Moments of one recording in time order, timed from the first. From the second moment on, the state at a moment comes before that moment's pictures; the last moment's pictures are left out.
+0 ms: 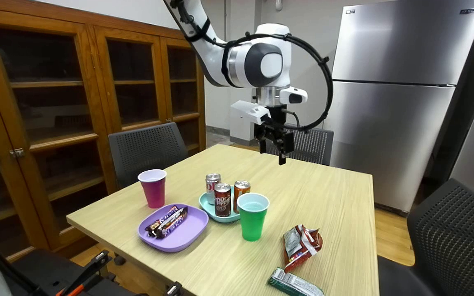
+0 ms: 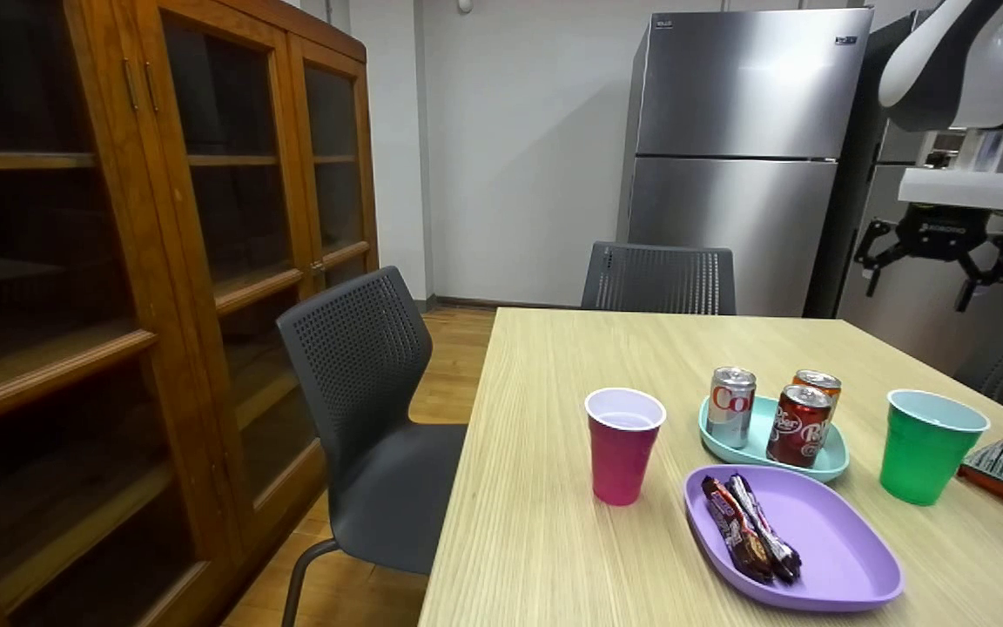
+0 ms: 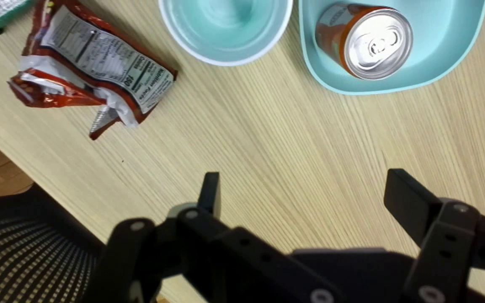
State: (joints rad) arm -0.10 0.28 -0.24 -2.08 0.07 2.48 0.21
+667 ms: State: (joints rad) arm -0.18 0.19 -0.25 -2.12 0.07 2.36 0.11
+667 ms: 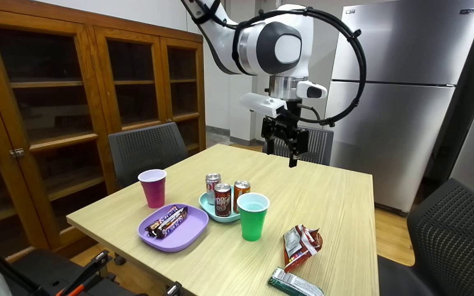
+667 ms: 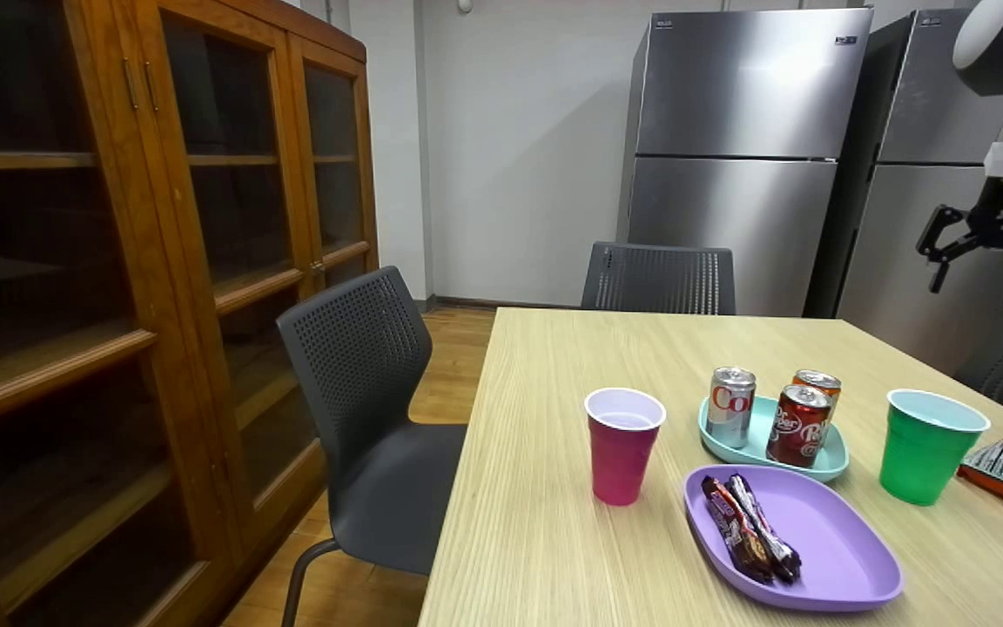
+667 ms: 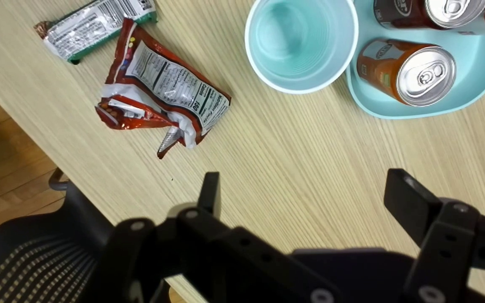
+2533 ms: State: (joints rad) arm -0.31 0.19 -0.42 -2.19 0.23 2.30 0.65
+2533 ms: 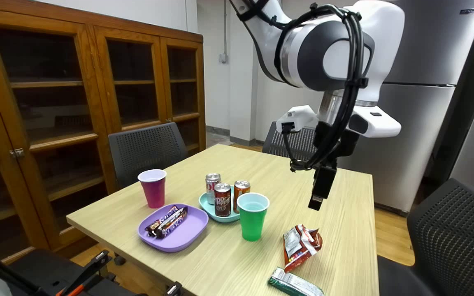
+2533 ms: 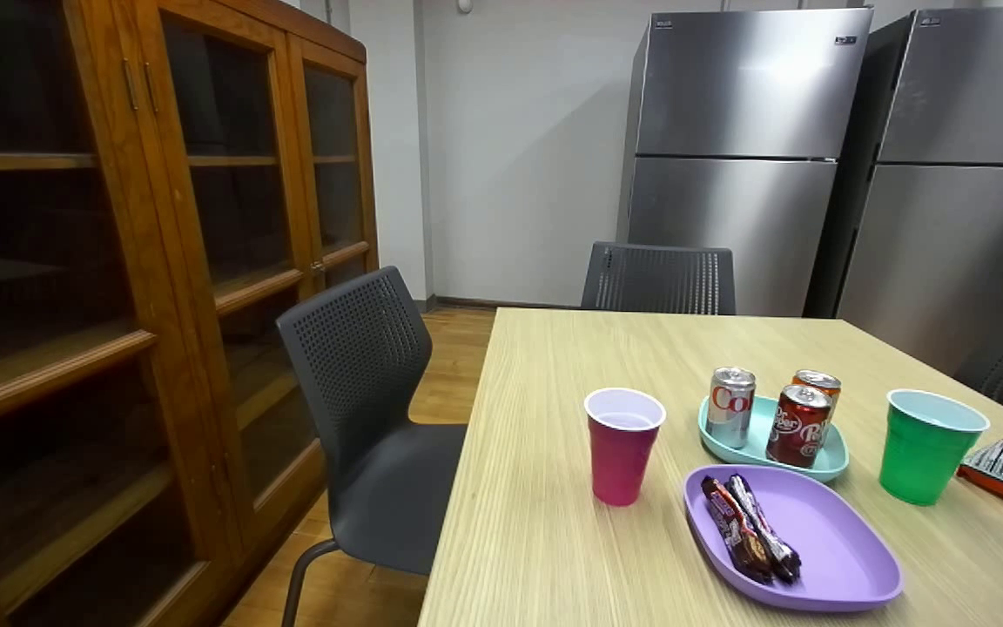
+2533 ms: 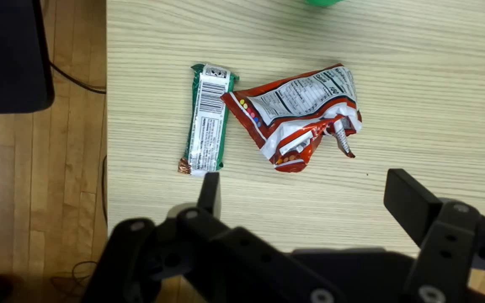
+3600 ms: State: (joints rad) arm -0.33 0.37 -0.42 -2.20 0.33 2.44 0.74
